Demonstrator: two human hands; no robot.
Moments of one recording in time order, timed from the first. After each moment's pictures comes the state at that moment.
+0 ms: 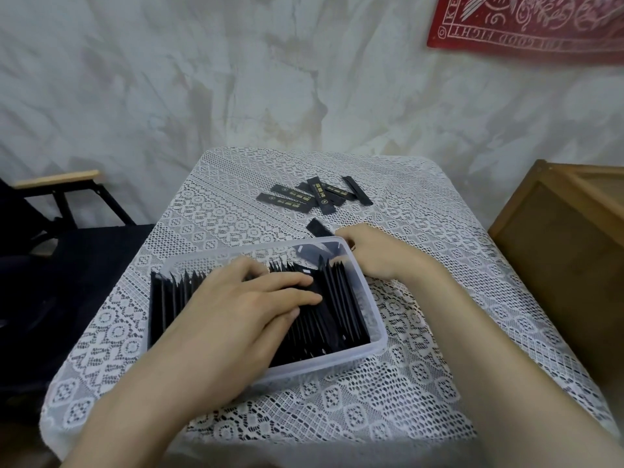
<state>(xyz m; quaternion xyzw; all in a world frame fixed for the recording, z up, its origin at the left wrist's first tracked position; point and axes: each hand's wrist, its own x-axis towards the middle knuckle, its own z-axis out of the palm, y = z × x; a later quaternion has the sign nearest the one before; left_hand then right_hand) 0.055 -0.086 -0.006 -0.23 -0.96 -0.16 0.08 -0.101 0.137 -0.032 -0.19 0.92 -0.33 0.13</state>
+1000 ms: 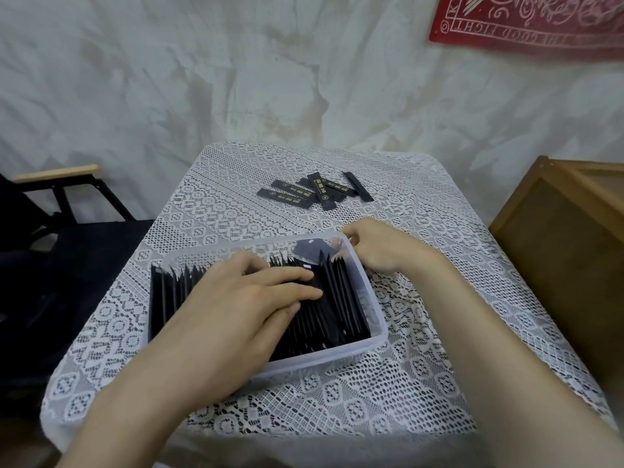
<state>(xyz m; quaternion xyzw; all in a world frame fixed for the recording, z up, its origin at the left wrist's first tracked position) 0.055 -0.086 -0.005 -0.23 -0.96 -0.16 0.08 -0.107 0.143 -0.035 -0.15 0.93 -0.32 0.14</state>
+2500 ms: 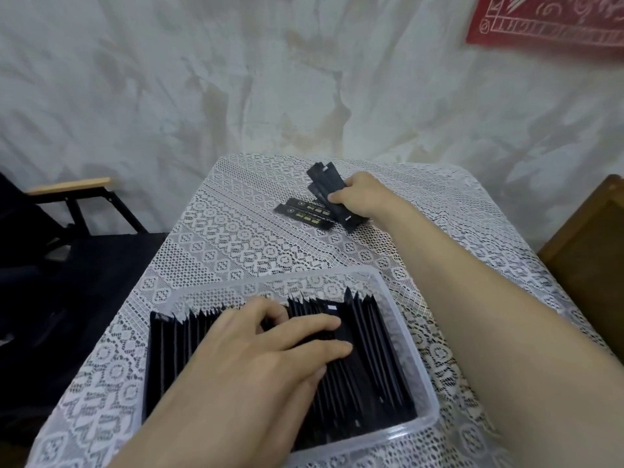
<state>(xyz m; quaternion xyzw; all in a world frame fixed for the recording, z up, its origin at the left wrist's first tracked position) 0.047 -0.089 -0.017 -0.26 -0.94 -0.16 0.17 -0.229 0.080 -0.008 -0.04 0.91 -0.40 0.07</state>
